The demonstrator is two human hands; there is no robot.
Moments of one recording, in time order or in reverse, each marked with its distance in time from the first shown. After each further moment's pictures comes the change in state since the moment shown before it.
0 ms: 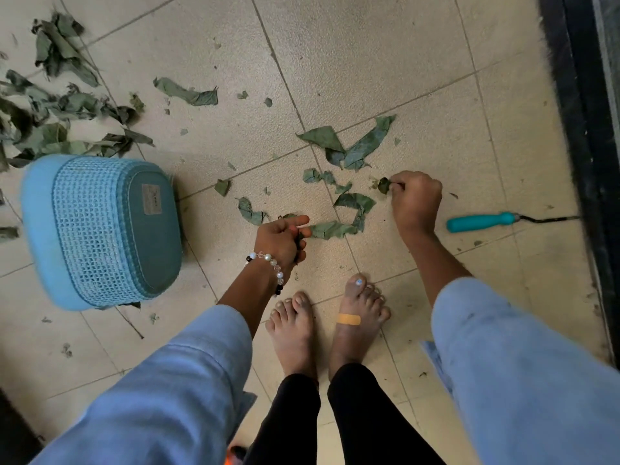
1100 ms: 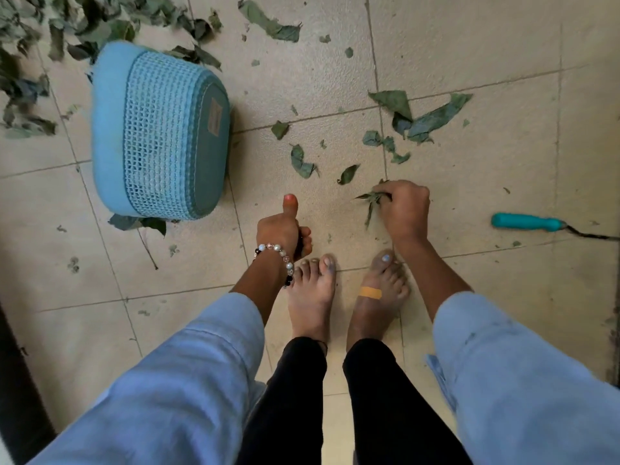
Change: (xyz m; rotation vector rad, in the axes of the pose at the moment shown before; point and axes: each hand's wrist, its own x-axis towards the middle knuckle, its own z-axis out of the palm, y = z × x) left_hand -0.024 -0.055 -0.075 -0.266 0.245 -0.090; right_hand -0.088 -0.058 0.032 0.001 -0.247 -0.207
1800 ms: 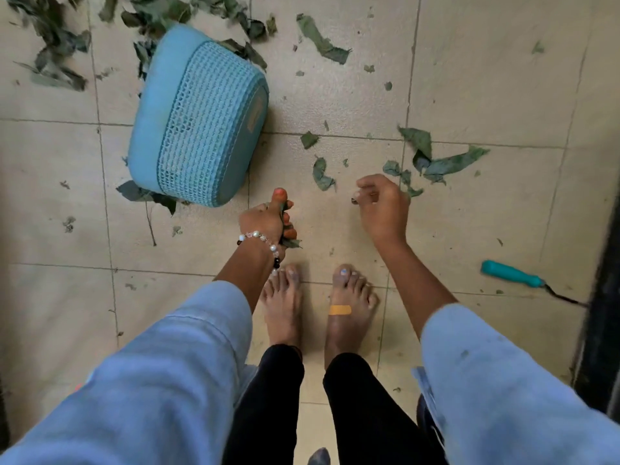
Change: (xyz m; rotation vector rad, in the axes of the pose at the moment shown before) left_hand 0.010 0.026 -0.026 -0.371 0.041 0.020; right_hand 0.013 -0.073 -0.004 0.275 -0.148 -0.023
